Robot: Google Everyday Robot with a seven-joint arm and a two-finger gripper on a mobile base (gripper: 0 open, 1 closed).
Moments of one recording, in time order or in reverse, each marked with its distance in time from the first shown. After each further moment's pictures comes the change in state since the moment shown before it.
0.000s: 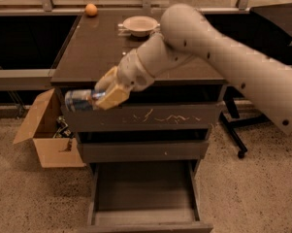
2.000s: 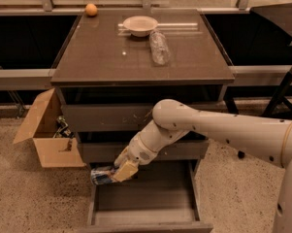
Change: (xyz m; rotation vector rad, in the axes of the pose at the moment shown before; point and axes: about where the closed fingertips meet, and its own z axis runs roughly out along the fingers) arm 0.204 0.103 0.139 -0.155 0.173 0.354
